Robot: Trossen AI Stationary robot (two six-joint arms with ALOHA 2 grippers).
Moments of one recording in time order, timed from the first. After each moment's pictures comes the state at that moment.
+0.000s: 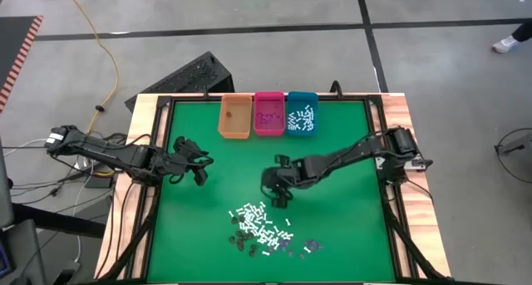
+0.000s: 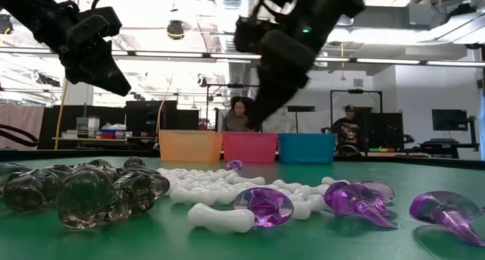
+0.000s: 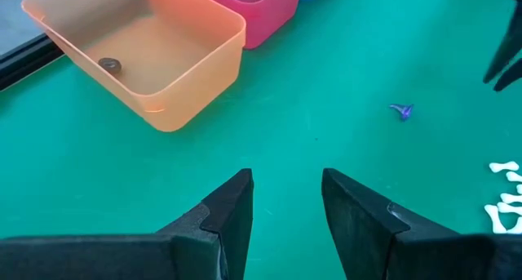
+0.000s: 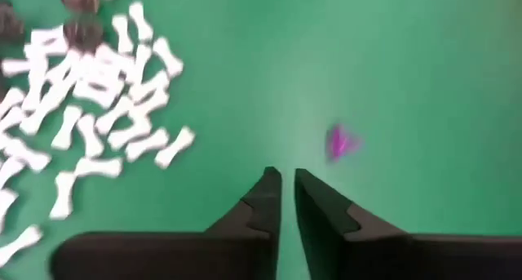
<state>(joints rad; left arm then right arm) -0.20 0.73 0.46 -0.41 -0.59 -0.56 0.17 1.83 1.27 -0.39 0.18 0.18</state>
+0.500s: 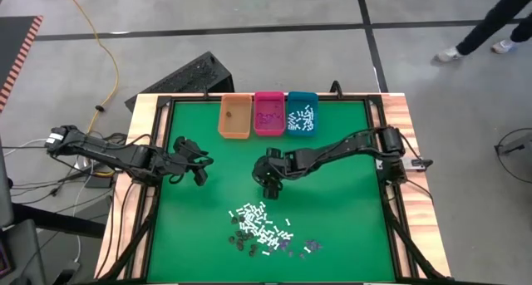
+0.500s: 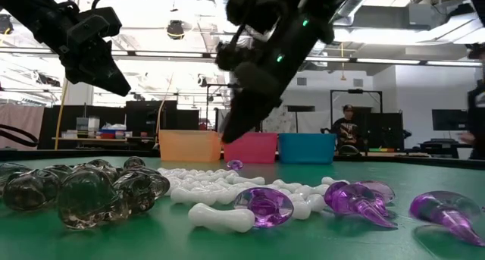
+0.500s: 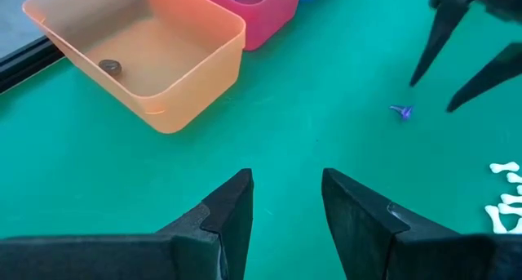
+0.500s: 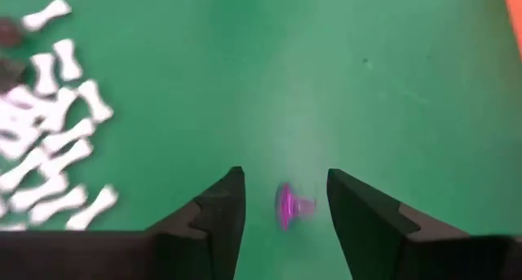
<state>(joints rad) -0.20 0.73 0.46 -0.41 -0.59 -0.56 0.07 1.93 1.30 -0.27 0.13 0.07</state>
